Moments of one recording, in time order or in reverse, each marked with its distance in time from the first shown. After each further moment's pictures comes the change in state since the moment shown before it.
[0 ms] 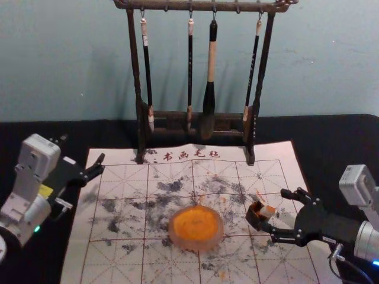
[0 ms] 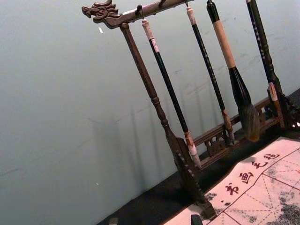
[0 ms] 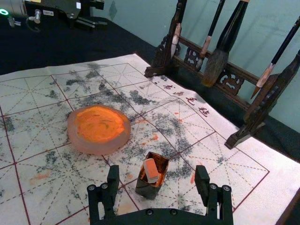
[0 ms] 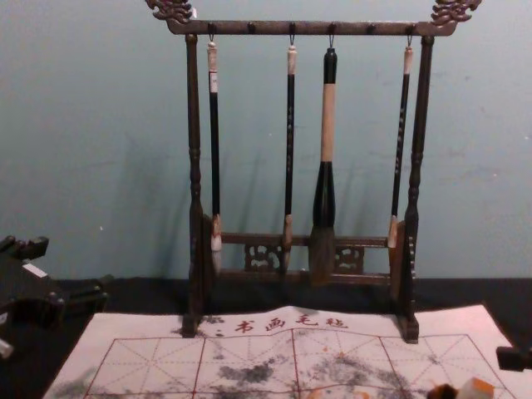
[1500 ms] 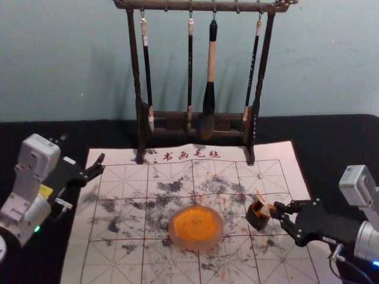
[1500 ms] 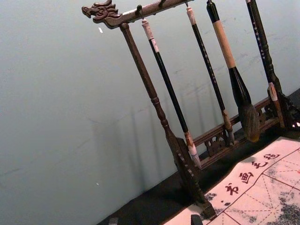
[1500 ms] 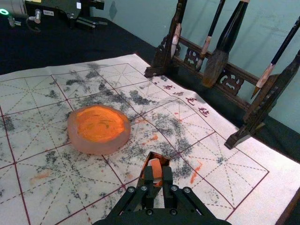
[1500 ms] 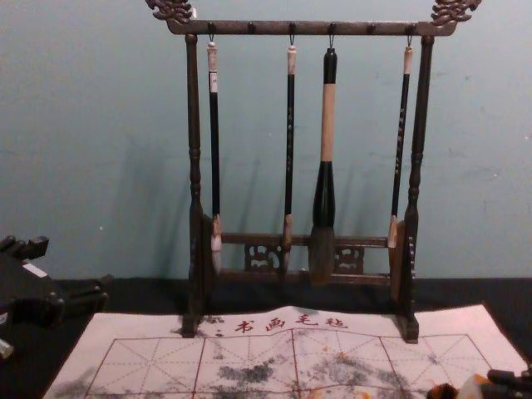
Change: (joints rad) left arm 0.000 0.000 0.000 0.000 0.000 0.000 0.000; right arm -0.001 0.001 0.000 -0.001 -0.001 -0.003 -0.001
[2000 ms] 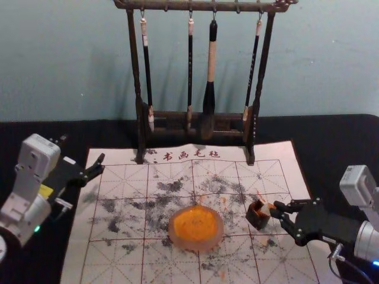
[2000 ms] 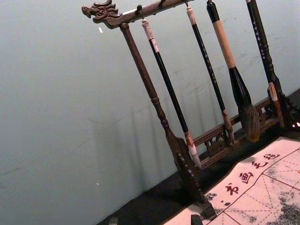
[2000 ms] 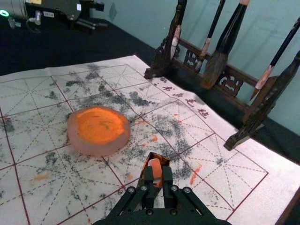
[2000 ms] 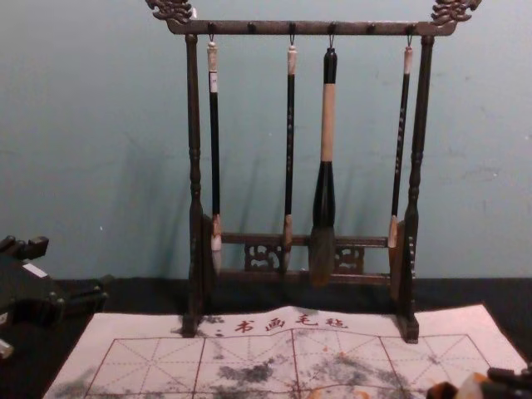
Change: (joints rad) left arm 0.000 0.000 0.000 0.000 0.000 0.000 0.000; right arm -0.003 0.000 0.001 -0.003 -0.001 -0.004 -0.004
